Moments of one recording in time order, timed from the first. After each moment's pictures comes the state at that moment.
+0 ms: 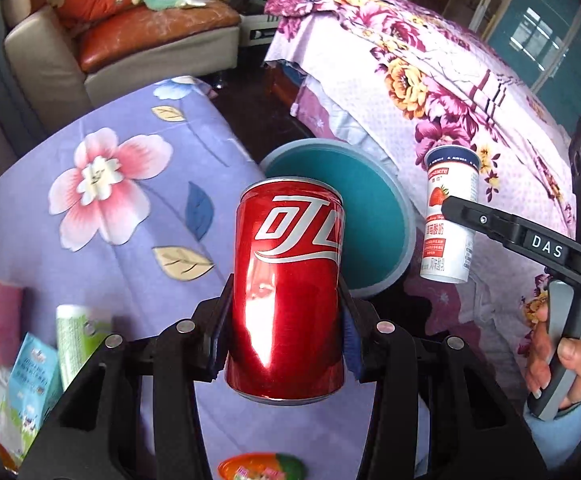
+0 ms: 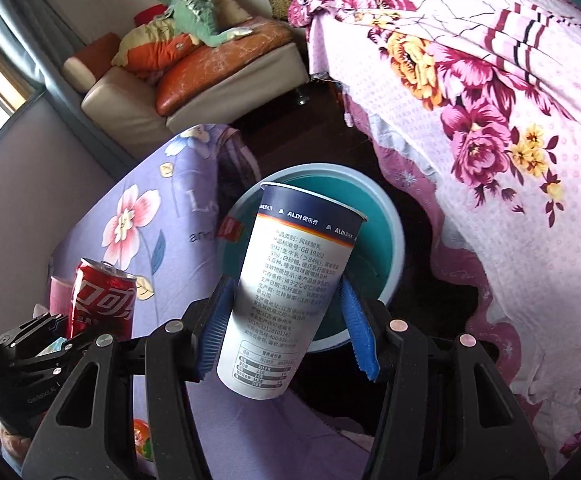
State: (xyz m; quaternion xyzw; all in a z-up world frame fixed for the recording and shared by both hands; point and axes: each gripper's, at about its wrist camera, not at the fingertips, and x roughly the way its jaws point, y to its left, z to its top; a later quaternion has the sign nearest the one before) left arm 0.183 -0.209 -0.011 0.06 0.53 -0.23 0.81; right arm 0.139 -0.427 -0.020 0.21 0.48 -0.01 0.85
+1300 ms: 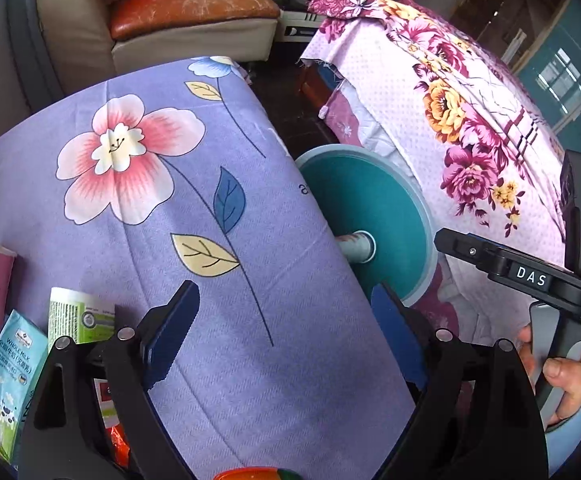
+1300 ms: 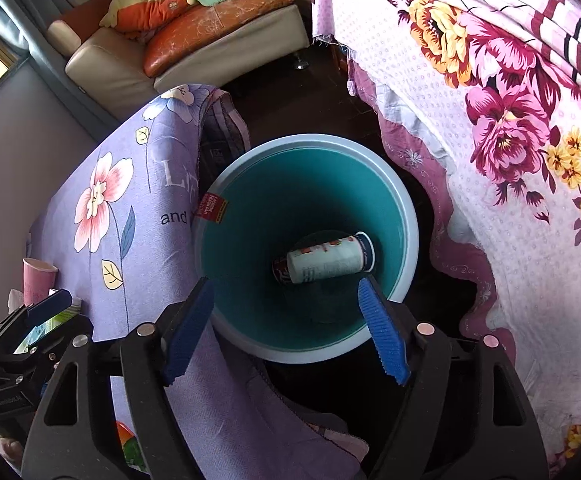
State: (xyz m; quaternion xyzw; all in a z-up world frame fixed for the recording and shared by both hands) left arm 0.194 -0.168 -0.025 -0.01 0.54 -0.18 0.82; right arm 0.174 -0.410 -0.050 0.18 0.54 0.01 0.82
